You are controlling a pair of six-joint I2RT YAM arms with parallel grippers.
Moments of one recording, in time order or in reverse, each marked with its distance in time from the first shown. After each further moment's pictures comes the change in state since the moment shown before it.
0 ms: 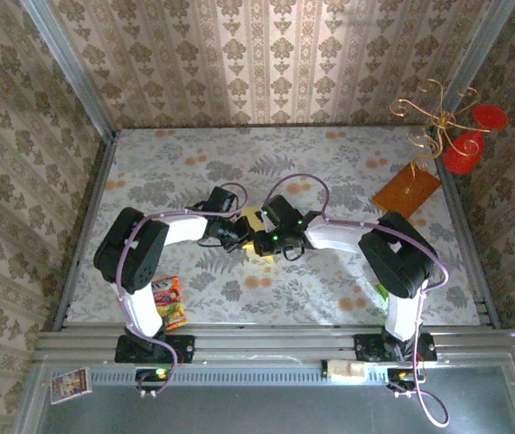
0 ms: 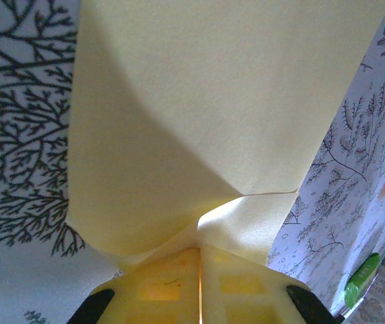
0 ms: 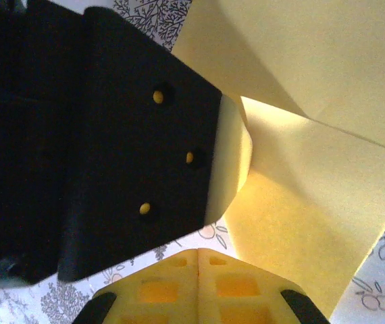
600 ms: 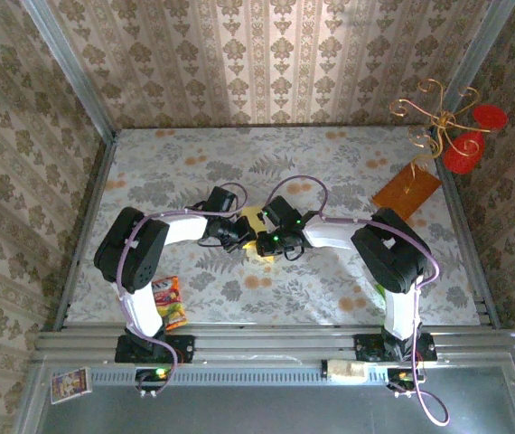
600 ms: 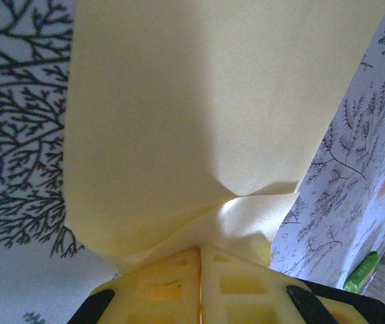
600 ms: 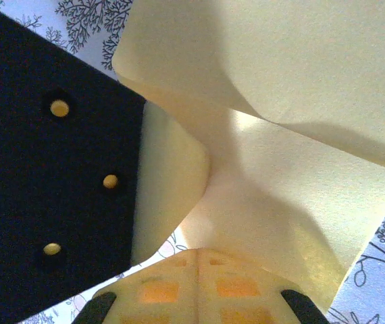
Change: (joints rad) left arm 0.003 0.006 0.001 0.000 0.007 0.000; right arm -0.016 0.049 0.005 0.004 0.002 0.000
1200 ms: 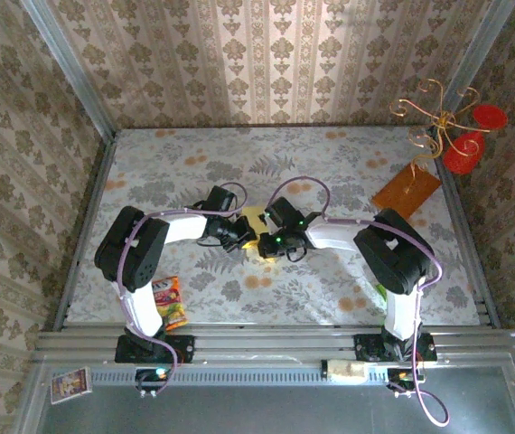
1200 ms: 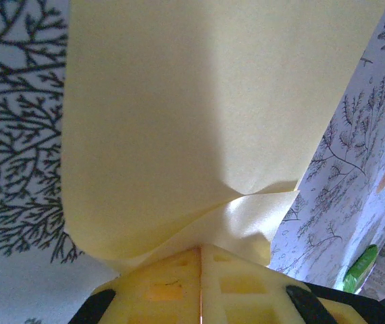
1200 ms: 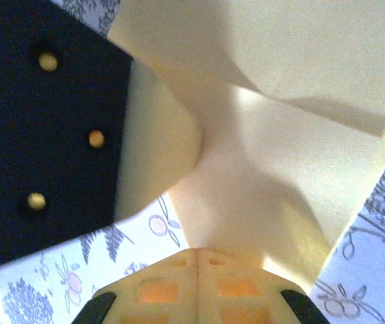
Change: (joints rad) left arm 0.013 0.011 0.006 -0.008 0.022 0.030; right arm -0.006 -0.032 -0.046 0.000 -0.024 -0.027
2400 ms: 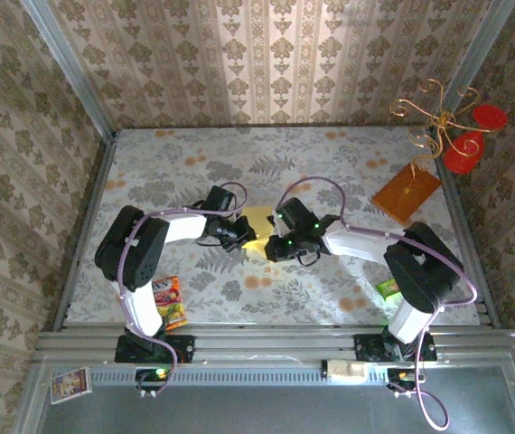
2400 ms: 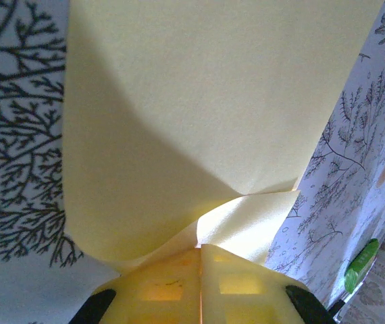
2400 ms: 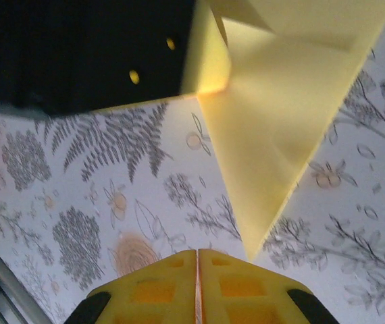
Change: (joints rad) left arm 0.005 0.003 0.003 -0.004 0.014 0.023; right arm -0.002 -0.174 -0.068 -0.070 -0.027 0.003
